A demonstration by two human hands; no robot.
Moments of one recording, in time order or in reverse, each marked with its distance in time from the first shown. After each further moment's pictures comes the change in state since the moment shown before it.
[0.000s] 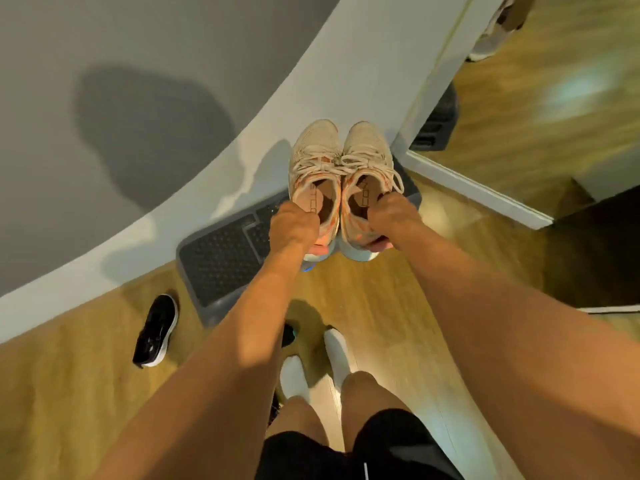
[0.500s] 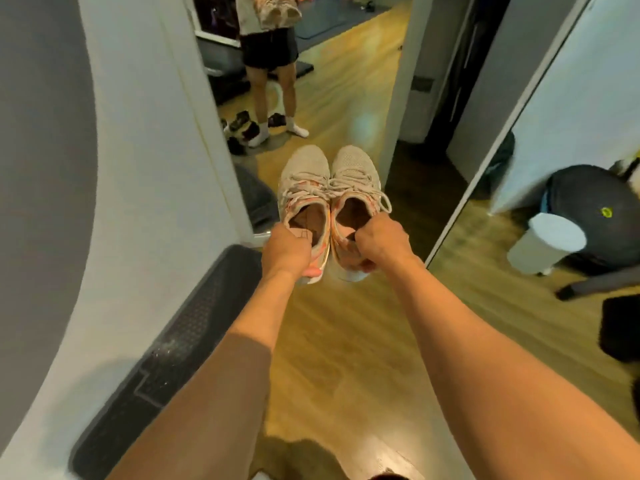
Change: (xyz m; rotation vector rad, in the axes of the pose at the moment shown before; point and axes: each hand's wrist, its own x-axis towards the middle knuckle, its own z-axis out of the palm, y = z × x) left_hand -0.277 0.122 0.198 0.131 -0.430 0.496; right_hand -0.188 0.222 -0.249 0.325 0.643 0.102
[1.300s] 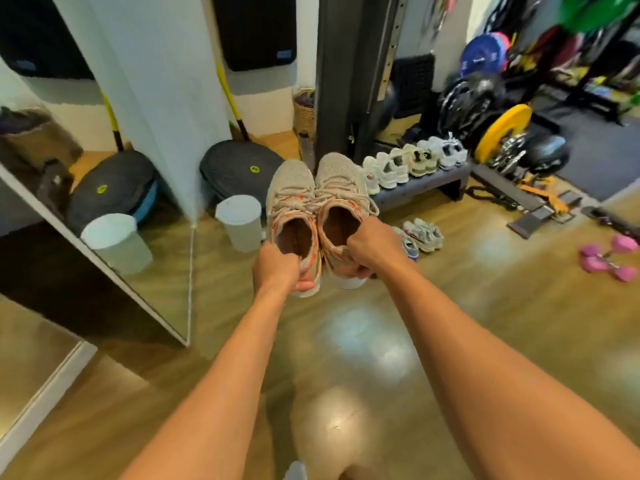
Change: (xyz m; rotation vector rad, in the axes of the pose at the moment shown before) left_hand -0.212 0.093 0.547 0.299 -0.981 0.207; right_hand -0.037 0.408 -0.377 0.235 0.630 0.750
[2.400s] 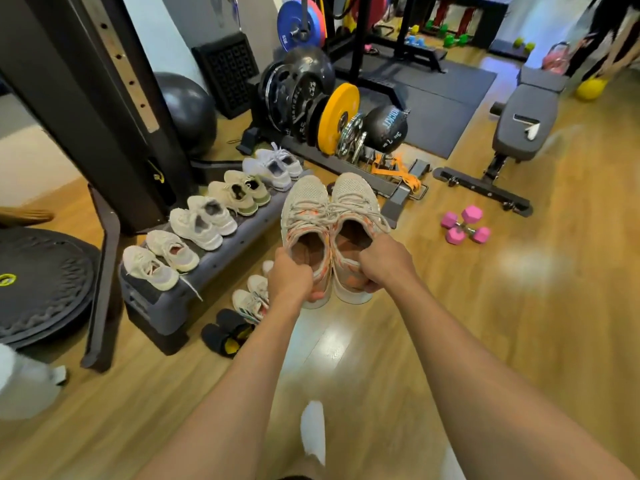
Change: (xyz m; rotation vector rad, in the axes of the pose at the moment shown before) left_hand 0.150 0.149 0.694 0.399 -0.435 0.115; right_hand 0.425 0.392 -0.363 0.166 0.238 0.456
